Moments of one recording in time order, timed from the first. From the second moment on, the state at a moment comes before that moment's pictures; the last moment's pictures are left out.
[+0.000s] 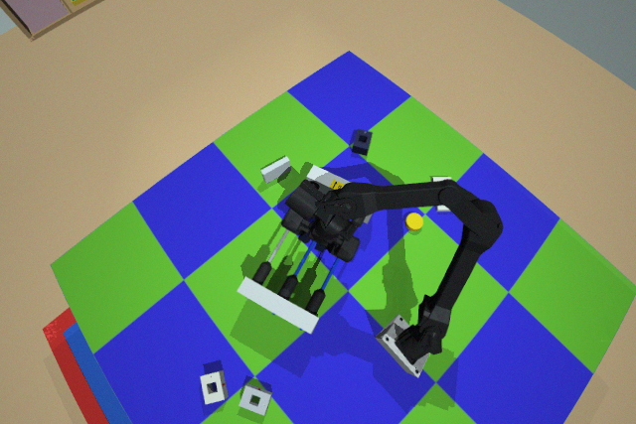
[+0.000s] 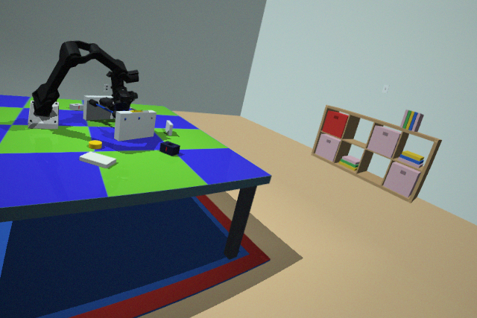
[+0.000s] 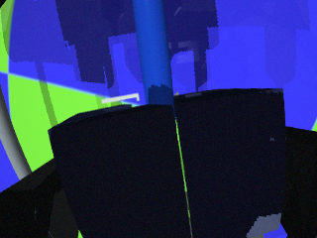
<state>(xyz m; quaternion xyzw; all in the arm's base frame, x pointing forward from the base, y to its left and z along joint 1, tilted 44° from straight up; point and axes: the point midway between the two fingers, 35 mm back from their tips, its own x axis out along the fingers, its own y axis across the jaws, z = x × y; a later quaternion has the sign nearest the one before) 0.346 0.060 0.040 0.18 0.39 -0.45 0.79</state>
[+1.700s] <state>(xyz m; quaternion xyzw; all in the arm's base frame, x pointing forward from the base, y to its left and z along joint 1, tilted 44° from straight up) 0.348 0.063 0.055 0.23 0.35 -0.36 0.84</state>
